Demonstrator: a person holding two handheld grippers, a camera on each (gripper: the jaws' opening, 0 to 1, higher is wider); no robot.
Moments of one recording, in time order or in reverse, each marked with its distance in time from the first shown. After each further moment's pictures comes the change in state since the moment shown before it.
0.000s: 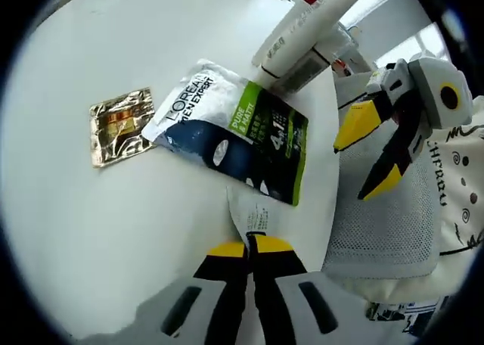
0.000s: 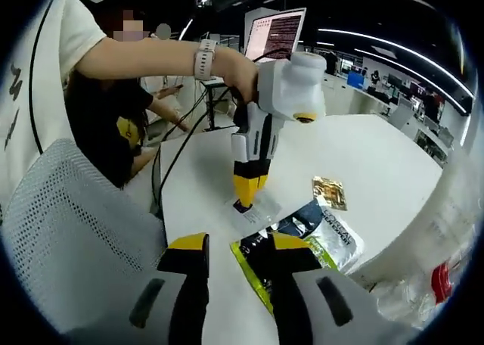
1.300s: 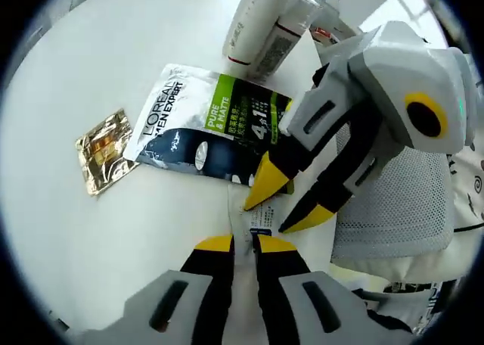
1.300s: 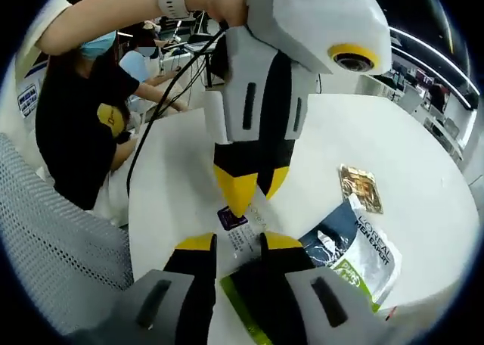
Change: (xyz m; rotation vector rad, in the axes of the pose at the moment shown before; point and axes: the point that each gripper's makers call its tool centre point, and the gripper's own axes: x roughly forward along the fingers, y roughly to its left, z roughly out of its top) left arm -0.003 -0.006 -0.006 0.154 0.030 0.064; right arm 0.068 -0.009 -0.020 0.041 0.094 0.009
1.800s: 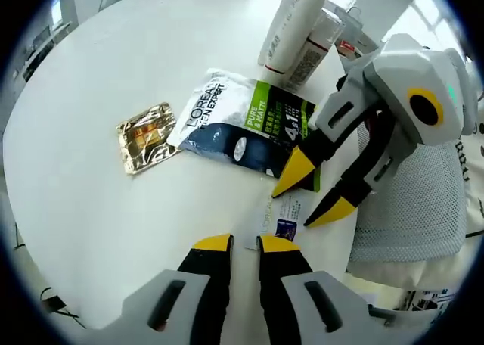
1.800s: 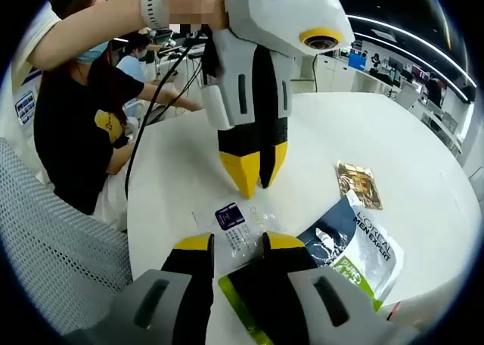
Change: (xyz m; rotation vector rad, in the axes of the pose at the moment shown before) left arm -0.011 0.021 -0.007 -0.065 -0.055 0.134; right arm -0.001 -0.001 -0.001 0.021 -0.014 -0.007
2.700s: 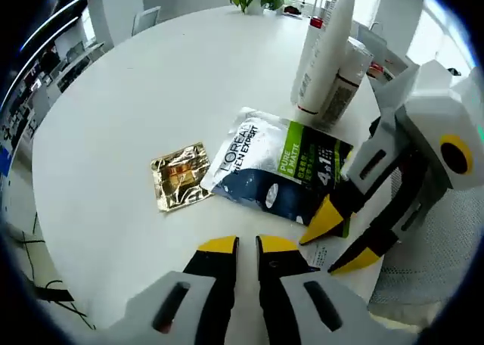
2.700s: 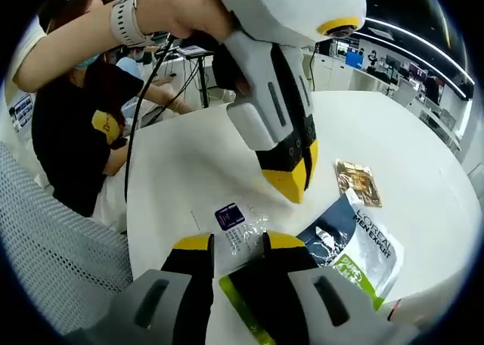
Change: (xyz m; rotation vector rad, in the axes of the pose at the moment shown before) left arm 0.002 0.023 0.046 -0.046 -0.168 0.216; right arm 0.001 -0.001 0.000 0.018 0.002 -0.013
